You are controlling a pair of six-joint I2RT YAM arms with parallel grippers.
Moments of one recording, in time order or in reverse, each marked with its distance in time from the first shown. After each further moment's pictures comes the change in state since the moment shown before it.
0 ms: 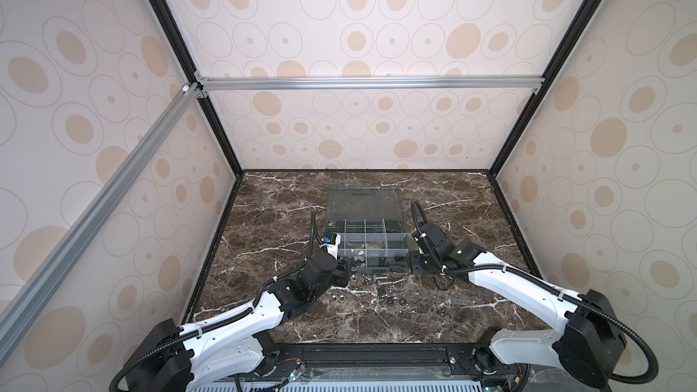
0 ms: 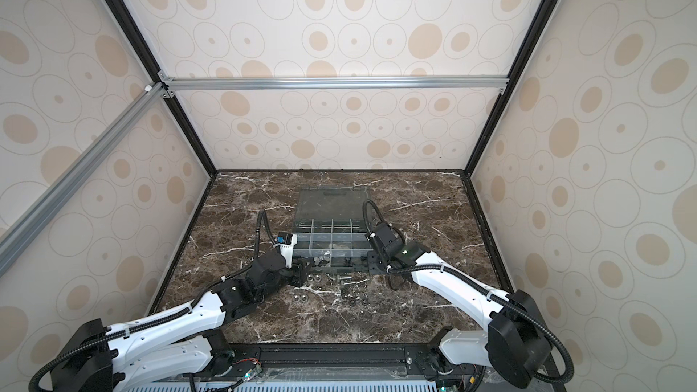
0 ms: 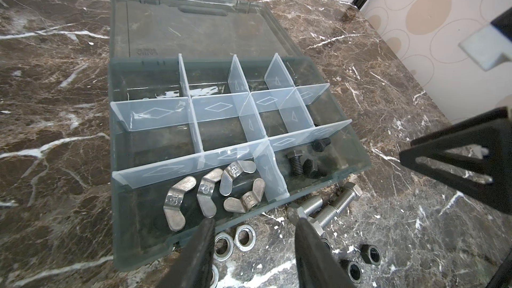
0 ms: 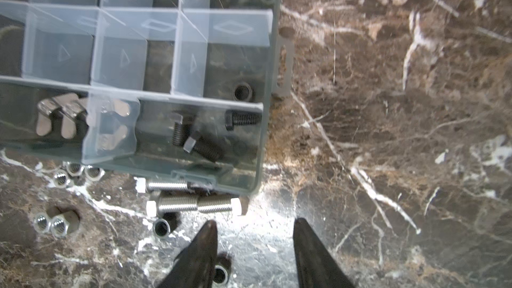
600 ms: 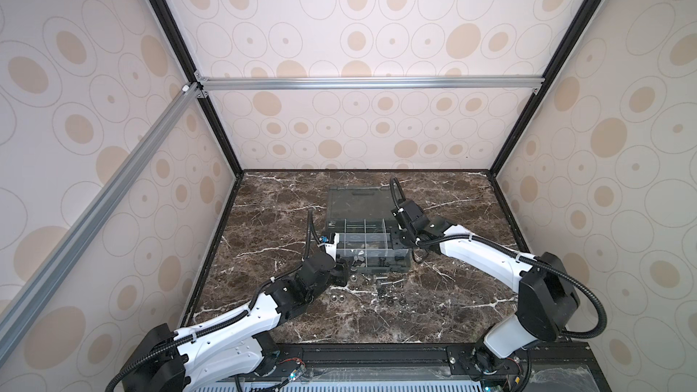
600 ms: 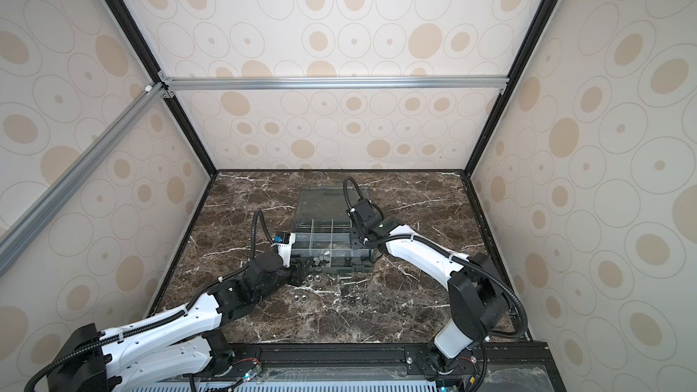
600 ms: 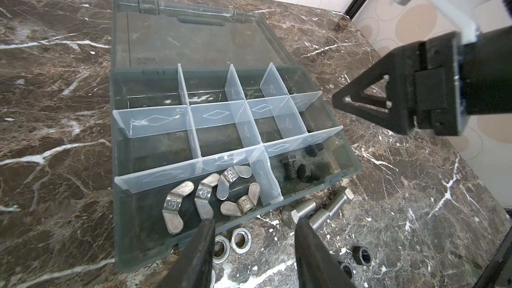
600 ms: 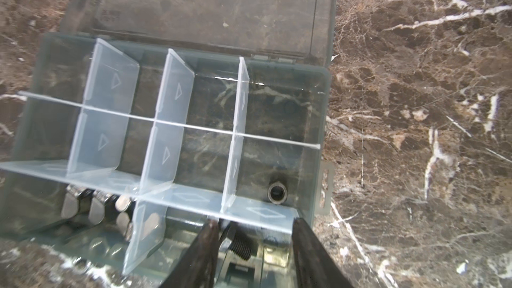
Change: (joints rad) left arm 0.000 -0.039 0.001 -0.008 0.000 0.001; right arm -0.017 0.302 0.315 0.088 0.053 -0.105
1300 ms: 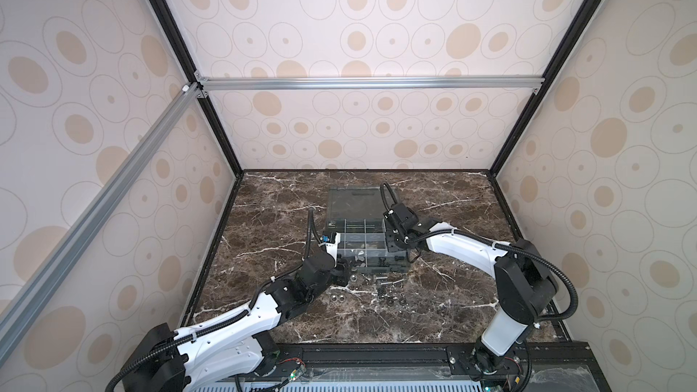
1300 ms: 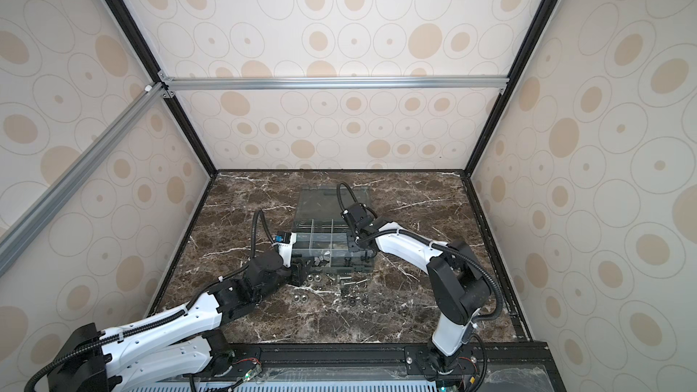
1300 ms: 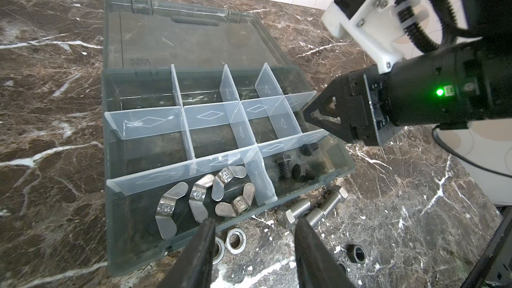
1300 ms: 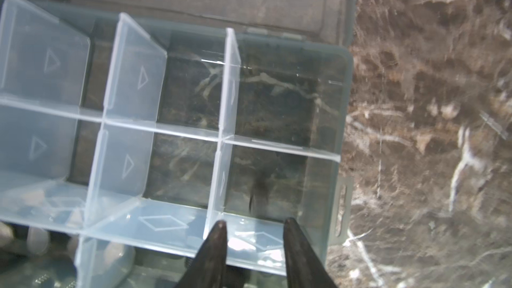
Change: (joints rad) left arm -0.002 0.001 0.008 0.000 0.016 0.000; right arm 0.000 0.159 0.040 0.020 0.016 -0.004
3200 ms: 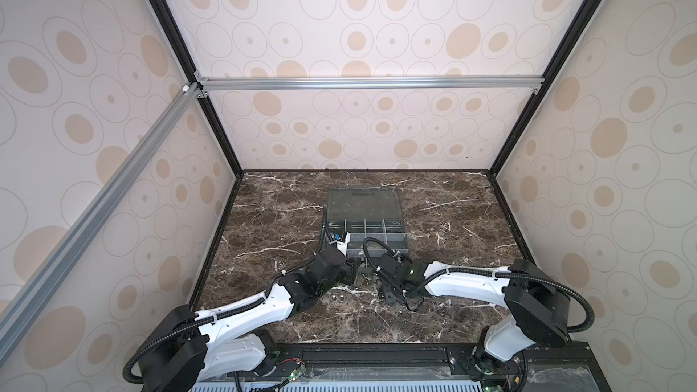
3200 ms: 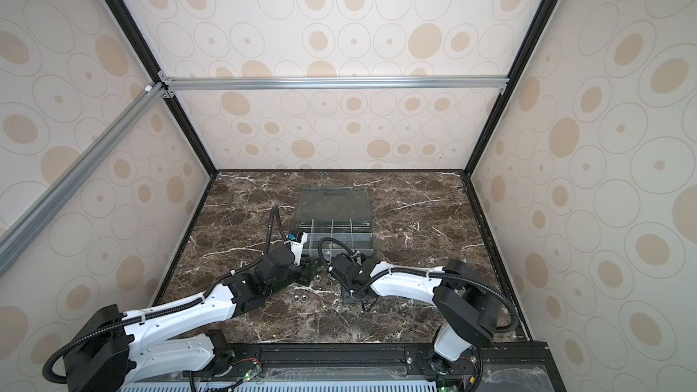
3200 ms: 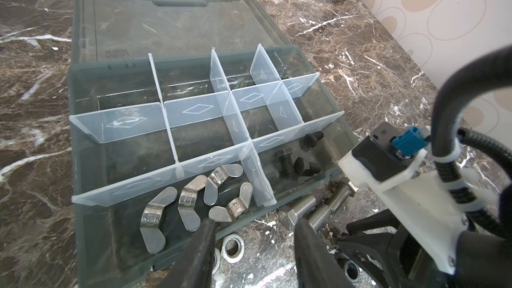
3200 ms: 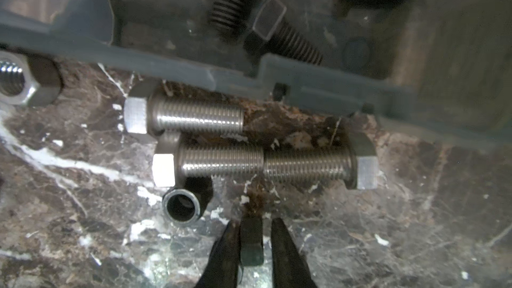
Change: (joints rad) left arm -0.008 0.145 0.050 0.028 0.025 0.048; right arm 0.336 -0.134 -0.317 -0.055 -0.024 0.328
